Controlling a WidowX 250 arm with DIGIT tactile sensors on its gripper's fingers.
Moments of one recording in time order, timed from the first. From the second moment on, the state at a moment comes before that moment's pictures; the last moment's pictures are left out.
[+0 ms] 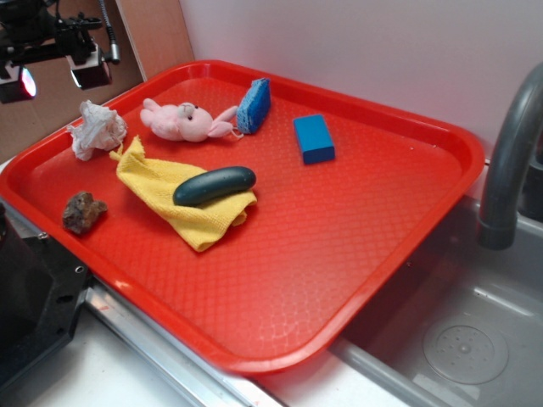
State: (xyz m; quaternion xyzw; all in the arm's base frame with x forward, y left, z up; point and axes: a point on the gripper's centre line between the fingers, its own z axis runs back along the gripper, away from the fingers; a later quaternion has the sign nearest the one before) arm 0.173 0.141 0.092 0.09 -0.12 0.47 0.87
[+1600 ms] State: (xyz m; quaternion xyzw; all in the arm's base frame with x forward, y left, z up) arm 0.177 0.137 0.055 0.09 -0.12 0.42 0.90
